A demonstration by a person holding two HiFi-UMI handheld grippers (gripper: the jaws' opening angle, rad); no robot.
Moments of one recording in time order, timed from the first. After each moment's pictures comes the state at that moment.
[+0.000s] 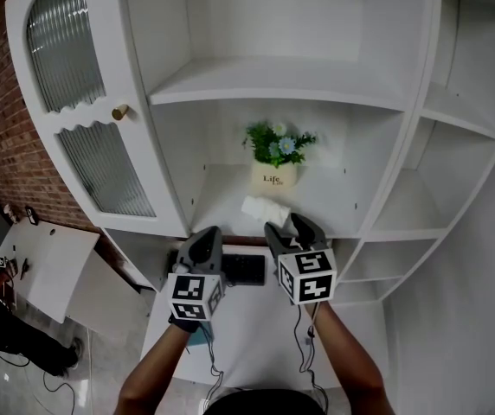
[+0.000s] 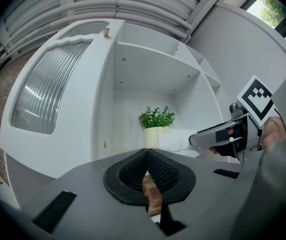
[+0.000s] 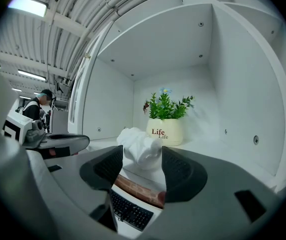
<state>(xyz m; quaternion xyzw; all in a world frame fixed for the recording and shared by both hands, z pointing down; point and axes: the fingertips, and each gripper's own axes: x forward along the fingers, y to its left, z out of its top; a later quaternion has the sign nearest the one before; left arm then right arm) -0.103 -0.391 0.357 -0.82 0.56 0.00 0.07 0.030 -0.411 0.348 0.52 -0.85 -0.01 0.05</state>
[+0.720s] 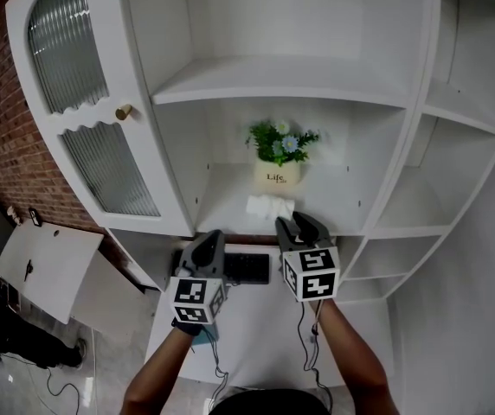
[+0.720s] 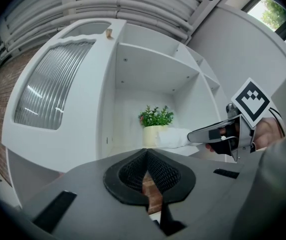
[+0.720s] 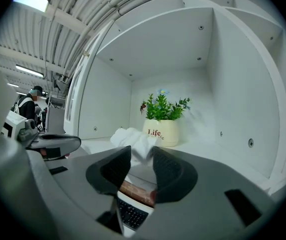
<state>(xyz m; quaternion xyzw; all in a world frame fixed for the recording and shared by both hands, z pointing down) -0.108 -0.383 0.364 -0.83 0.56 0.00 0.06 0.036 -0.414 0.347 0.54 -0.84 -0.02 0.05</state>
